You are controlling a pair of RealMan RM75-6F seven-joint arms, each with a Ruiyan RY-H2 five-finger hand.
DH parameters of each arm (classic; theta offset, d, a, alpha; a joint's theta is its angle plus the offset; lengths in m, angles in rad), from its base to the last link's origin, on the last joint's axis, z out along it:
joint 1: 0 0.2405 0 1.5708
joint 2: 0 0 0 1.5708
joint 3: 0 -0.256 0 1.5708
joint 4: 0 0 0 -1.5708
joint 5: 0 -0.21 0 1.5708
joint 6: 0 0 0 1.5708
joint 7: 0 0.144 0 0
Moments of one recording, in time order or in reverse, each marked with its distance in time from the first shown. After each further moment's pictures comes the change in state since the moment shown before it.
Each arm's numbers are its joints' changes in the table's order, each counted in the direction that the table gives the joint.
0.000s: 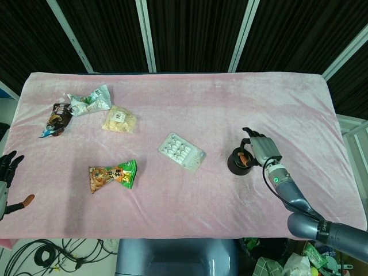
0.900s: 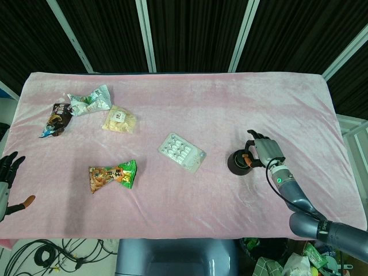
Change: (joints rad) left arm 0.001 0.002 -0.004 -0.001 -0.005 0.001 0.008; right arm -0.003 0.019 0.034 0.067 0.005 -0.016 0.041
